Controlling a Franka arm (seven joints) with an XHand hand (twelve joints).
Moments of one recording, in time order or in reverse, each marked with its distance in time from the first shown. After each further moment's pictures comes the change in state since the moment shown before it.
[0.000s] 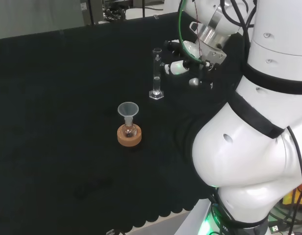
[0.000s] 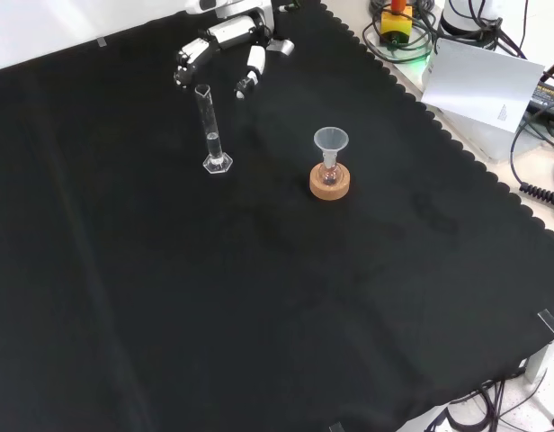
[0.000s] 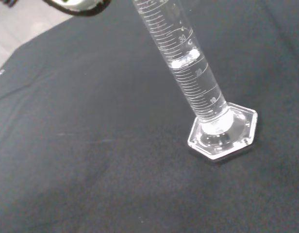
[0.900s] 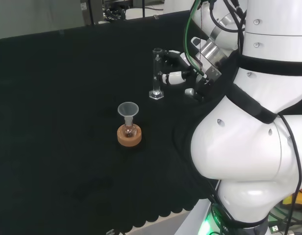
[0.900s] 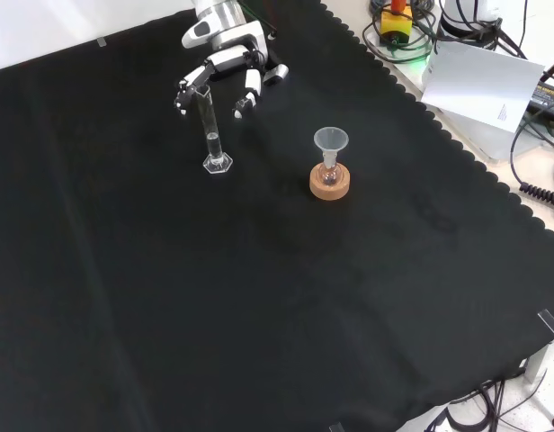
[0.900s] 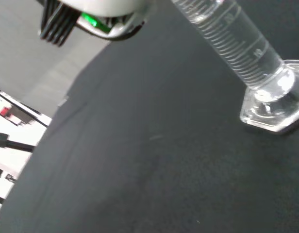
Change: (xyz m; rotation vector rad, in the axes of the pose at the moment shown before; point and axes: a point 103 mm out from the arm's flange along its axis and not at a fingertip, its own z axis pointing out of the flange) arm -0.014 0.019 0.048 -0.037 0.291 -0.075
